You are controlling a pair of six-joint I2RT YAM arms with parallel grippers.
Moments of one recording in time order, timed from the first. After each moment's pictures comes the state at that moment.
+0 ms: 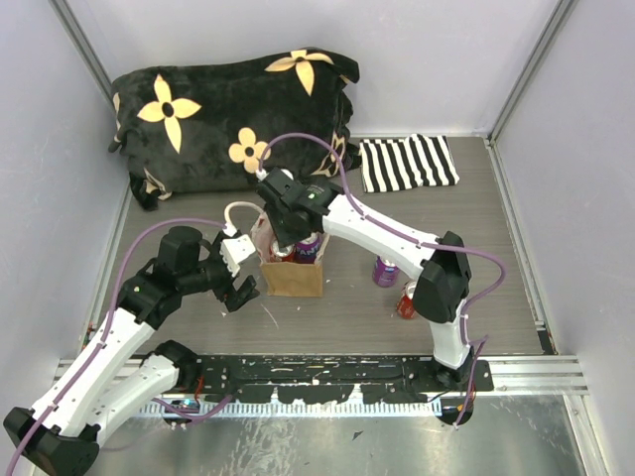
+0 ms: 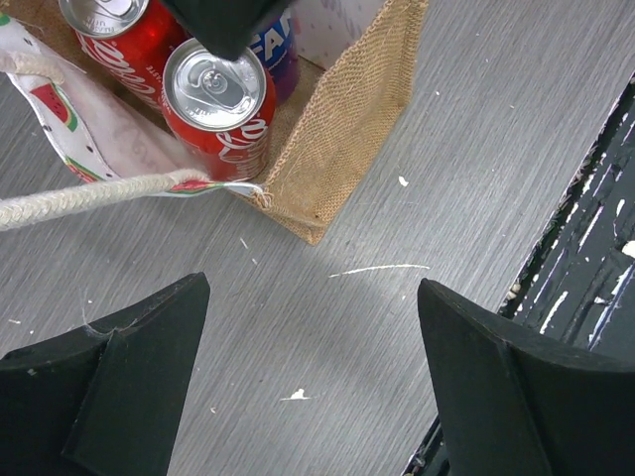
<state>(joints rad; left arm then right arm) -0.50 0.74 0.75 -0.66 0.41 0.38 0.95 1.94 1.92 -0.98 0.18 0.45</state>
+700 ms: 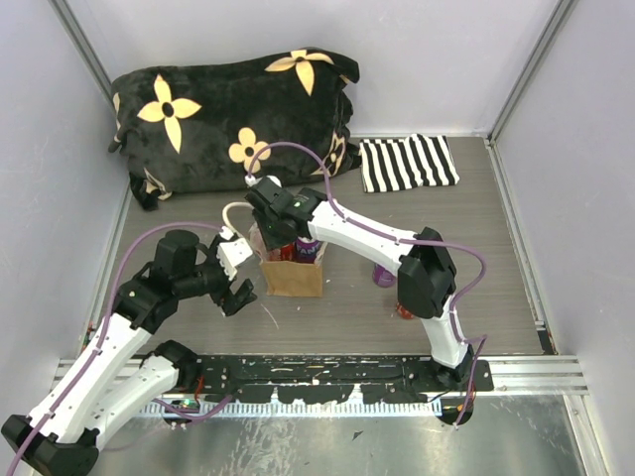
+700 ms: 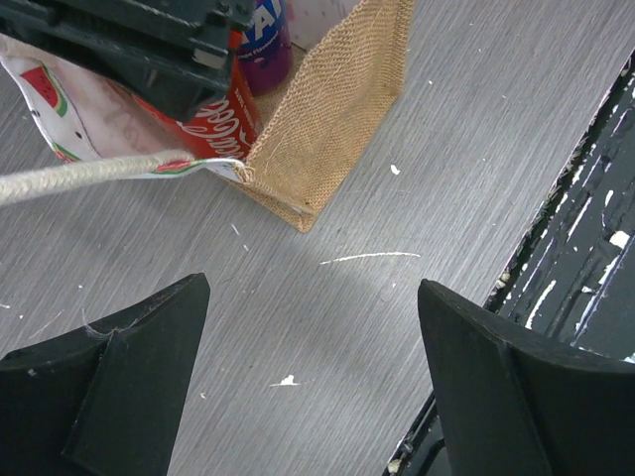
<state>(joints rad) -0.50 0.71 0.75 -0.70 0.41 0.37 0.96 2.04 1.87 -0.82 0.15 0.46</state>
